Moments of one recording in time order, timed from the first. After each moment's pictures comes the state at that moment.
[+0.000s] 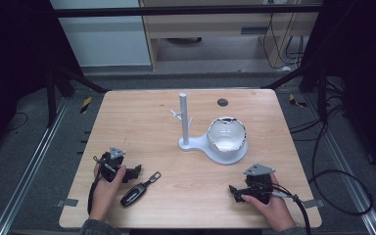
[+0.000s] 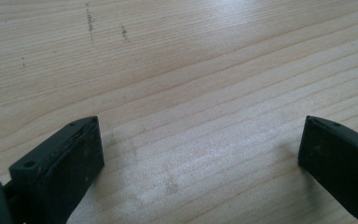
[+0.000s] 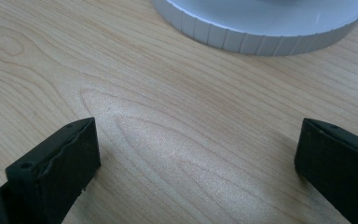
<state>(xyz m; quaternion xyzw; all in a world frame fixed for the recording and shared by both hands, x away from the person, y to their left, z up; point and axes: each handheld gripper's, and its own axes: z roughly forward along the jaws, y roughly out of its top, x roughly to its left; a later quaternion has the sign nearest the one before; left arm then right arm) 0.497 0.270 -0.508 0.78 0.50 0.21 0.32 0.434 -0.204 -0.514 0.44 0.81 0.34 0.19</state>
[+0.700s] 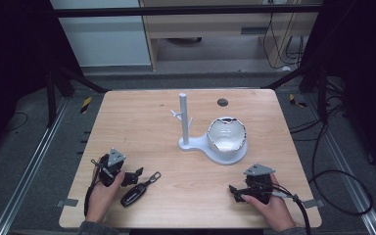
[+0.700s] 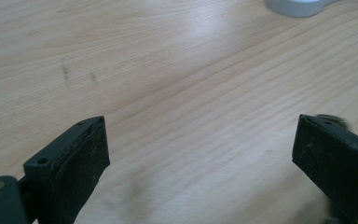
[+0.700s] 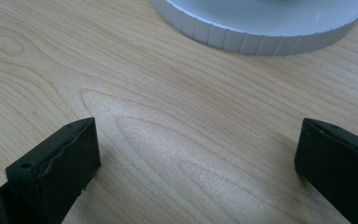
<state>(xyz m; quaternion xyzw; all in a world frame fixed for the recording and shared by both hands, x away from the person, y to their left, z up) 0.469 0.257 -0.482 0.79 0.43 0.21 0.38 0.434 -0.204 -0.514 0.44 0.81 0.34 0.19</state>
